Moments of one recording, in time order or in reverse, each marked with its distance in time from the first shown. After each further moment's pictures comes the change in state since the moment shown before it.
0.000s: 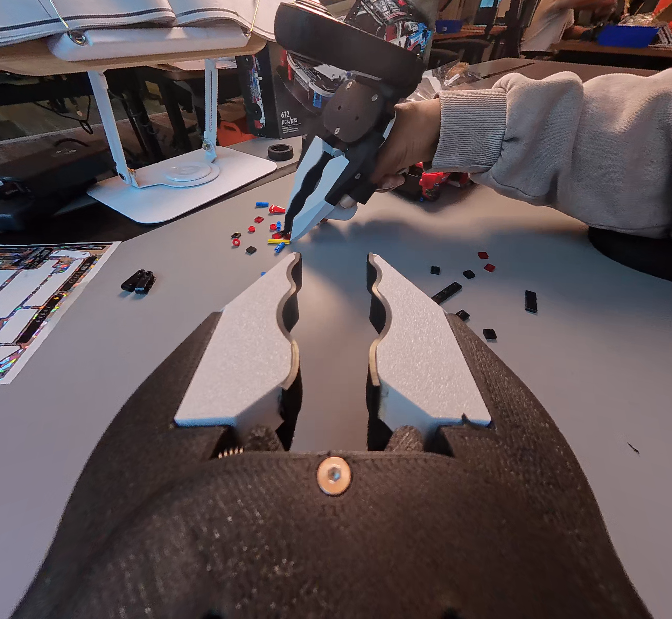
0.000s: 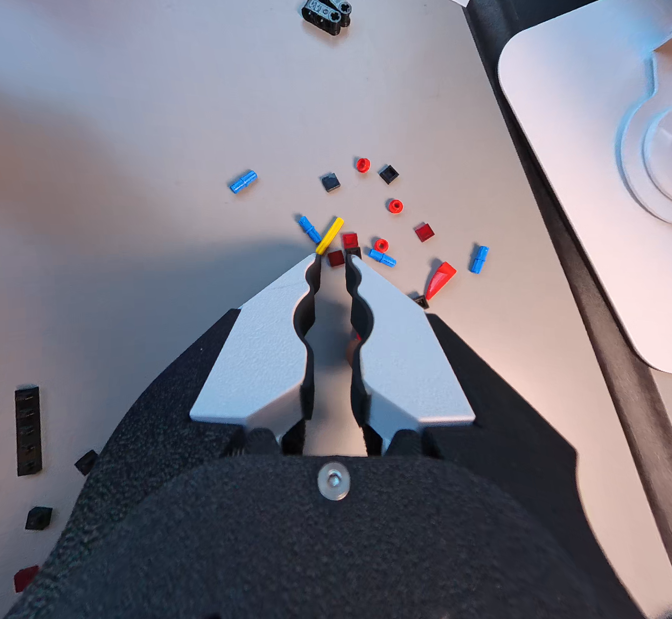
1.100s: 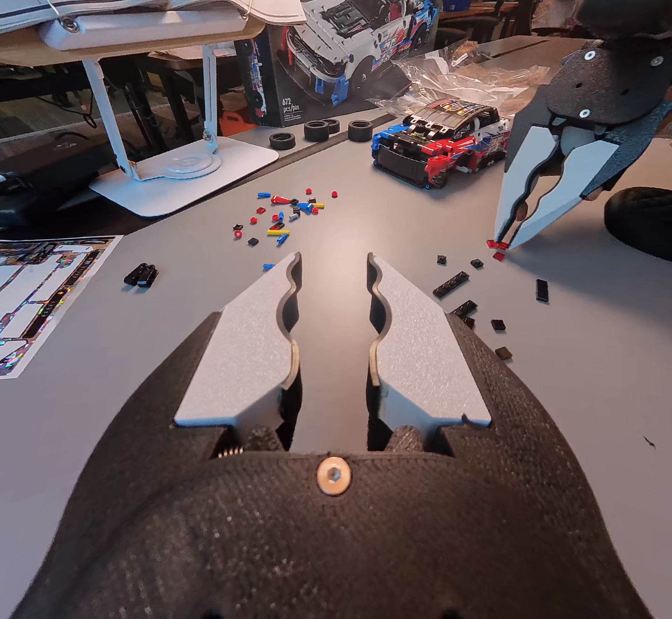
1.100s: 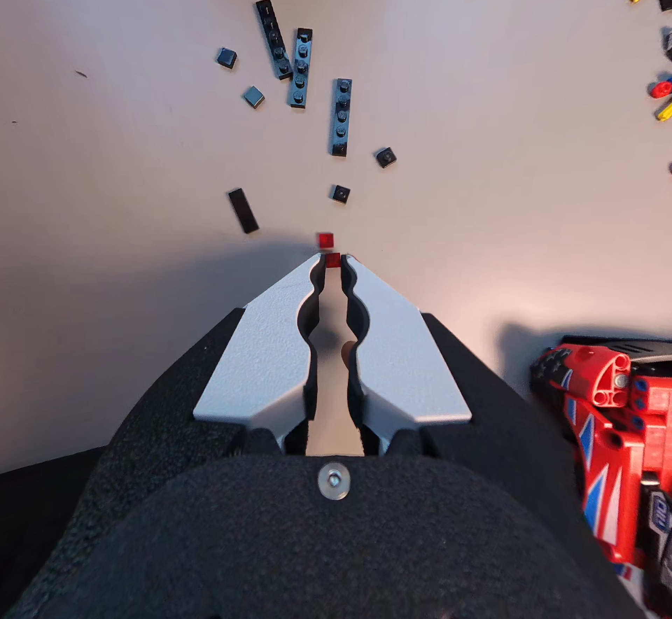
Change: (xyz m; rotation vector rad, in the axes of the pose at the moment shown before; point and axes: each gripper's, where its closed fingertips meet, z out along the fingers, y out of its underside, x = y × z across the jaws) left arm -0.001 0.007 0.002 -0.033 -0.012 0.024; right arm -0.139 0.120 -0.109 -0.112 -0.174 -0.114
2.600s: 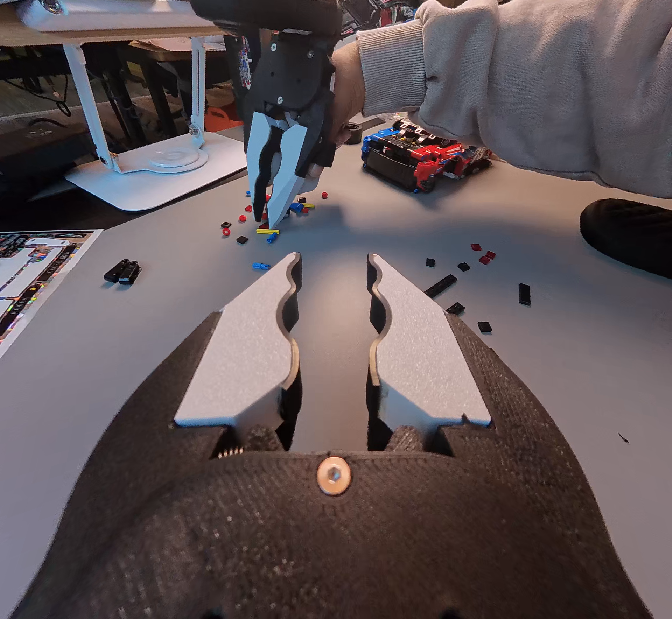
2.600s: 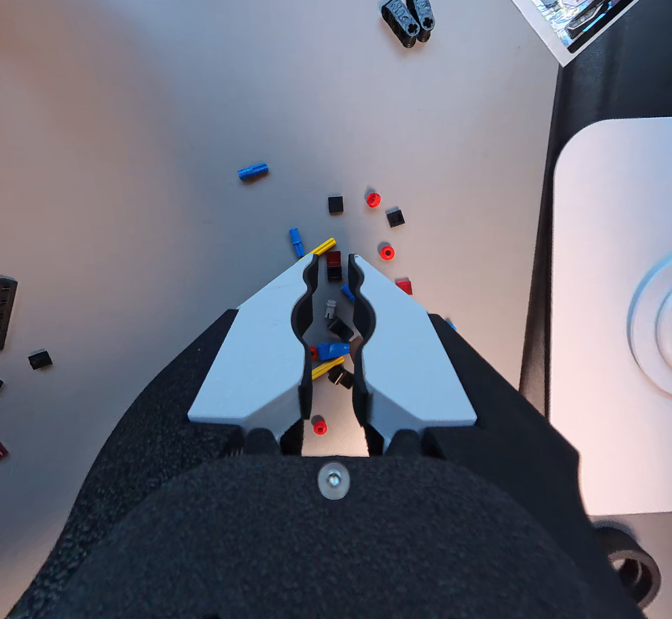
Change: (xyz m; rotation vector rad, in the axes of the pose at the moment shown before) left arm 0.002 0.000 0.001 0.005 0.040 -0.048; right arm 0.177 -0.124 0.077 -0.033 -0.095 -0.193
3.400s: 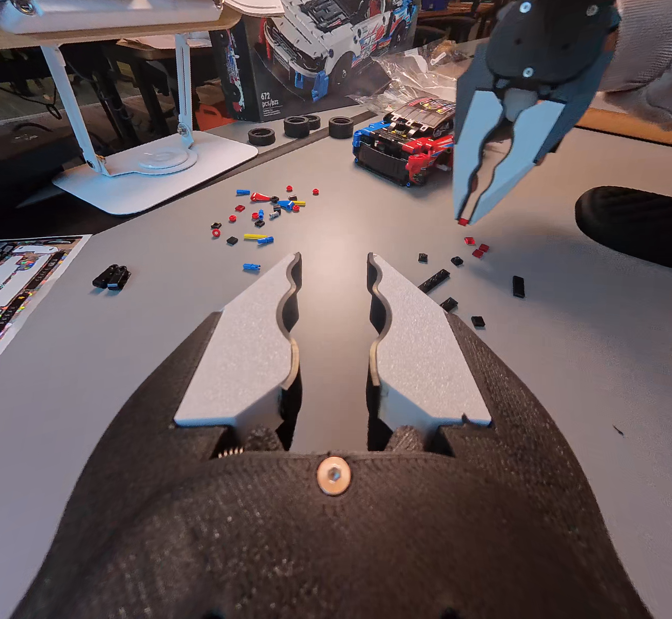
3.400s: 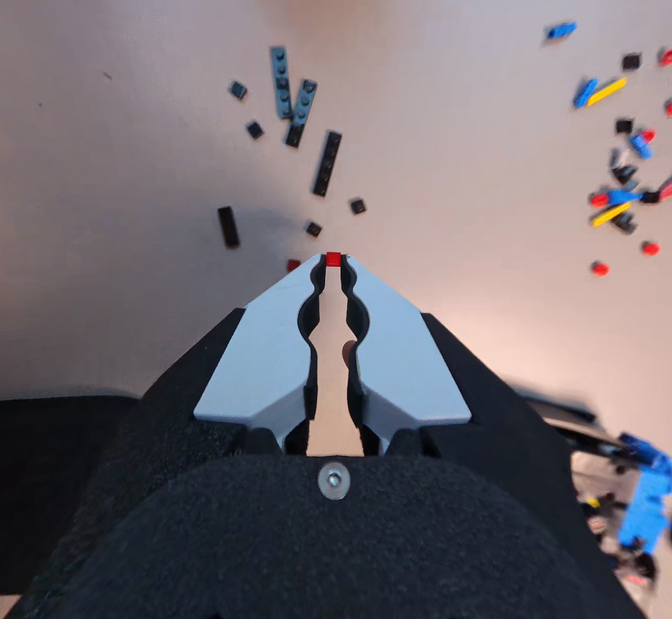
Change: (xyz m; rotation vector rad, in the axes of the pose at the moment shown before) left arm 0.008 0.001 0.002 -0.016 0.017 0.027; right arm -0.180 0.064 -0.068 -0.018 -0.006 0.010
